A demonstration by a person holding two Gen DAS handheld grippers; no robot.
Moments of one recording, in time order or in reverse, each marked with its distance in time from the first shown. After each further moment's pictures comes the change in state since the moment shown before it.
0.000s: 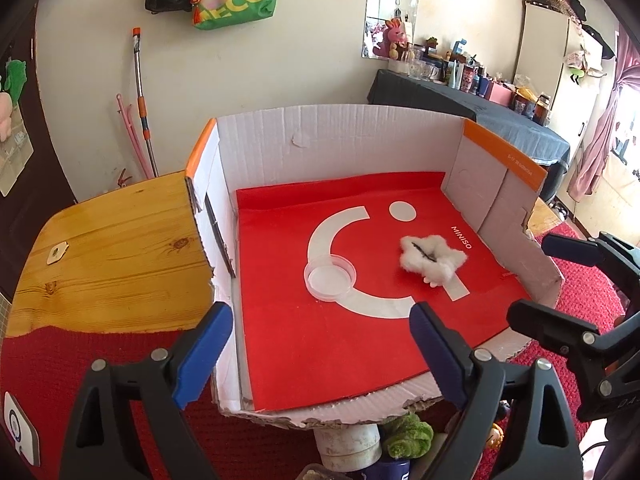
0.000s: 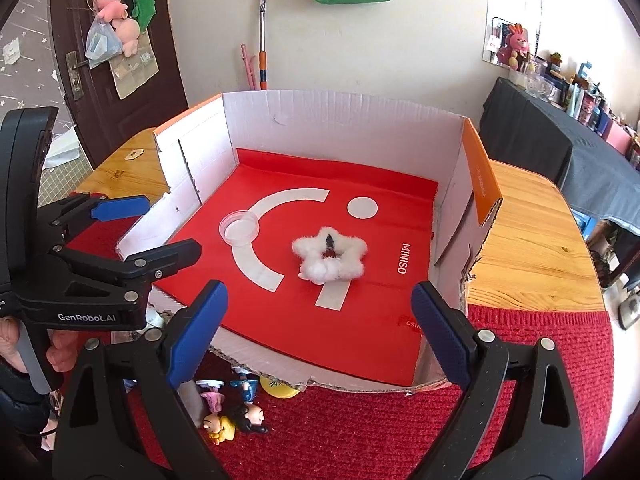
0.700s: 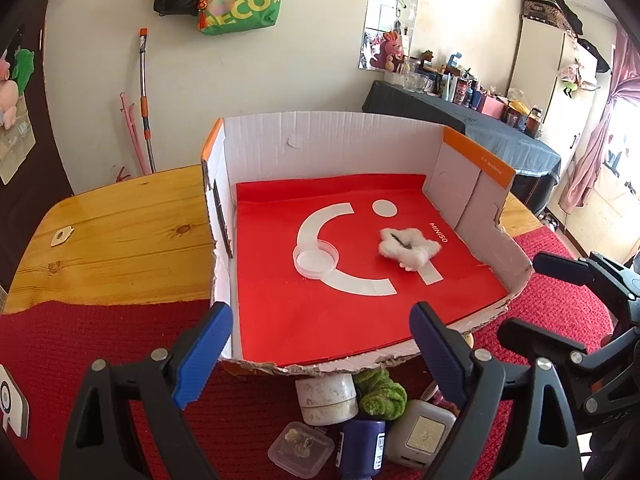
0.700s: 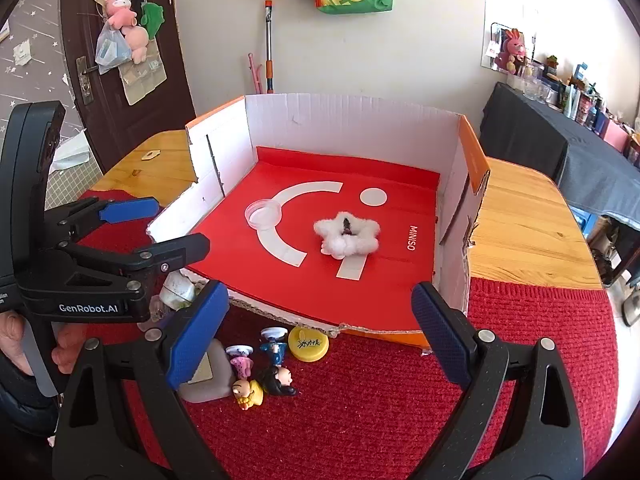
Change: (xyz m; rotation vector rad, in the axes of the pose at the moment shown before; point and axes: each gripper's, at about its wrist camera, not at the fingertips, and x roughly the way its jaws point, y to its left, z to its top) left arm -0.029 -0.005 -0.022 -0.034 -0.035 -0.033; right arm -0.027 0.015 -0.026 0.005 -0.036 0.010
